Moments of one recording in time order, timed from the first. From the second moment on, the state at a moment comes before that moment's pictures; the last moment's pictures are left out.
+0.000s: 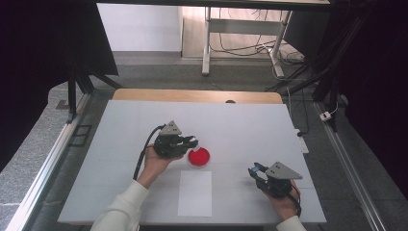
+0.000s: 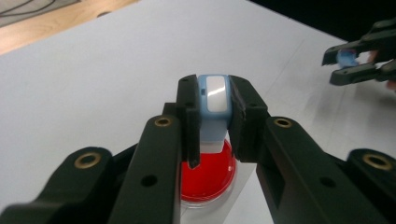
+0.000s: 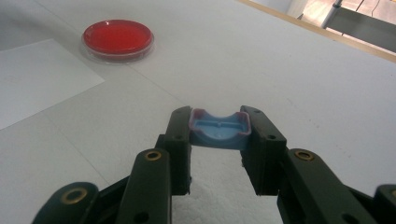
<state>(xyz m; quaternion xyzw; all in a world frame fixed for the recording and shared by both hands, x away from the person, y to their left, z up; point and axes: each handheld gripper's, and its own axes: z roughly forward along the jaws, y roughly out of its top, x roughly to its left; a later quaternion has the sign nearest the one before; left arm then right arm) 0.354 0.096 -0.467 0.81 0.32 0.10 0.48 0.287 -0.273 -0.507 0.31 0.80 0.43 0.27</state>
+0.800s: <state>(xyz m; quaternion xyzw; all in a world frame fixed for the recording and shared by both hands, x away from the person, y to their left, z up) 0.359 0.077 -0.495 0.84 0.31 0.11 0.43 0.287 -0.270 -0.510 0.30 0.81 0.43 0.26</state>
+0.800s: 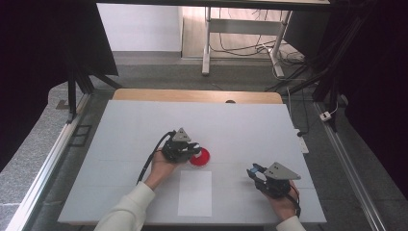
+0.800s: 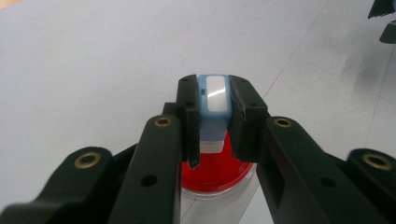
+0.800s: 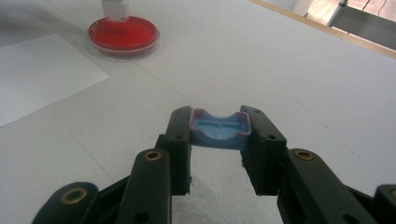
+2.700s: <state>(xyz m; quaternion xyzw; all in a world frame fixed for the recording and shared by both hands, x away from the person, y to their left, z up) 0.358 0.066 -0.506 0.86 0.31 0.13 0.39 0.286 -0.268 -0.510 0.29 0.81 0.43 0.27</state>
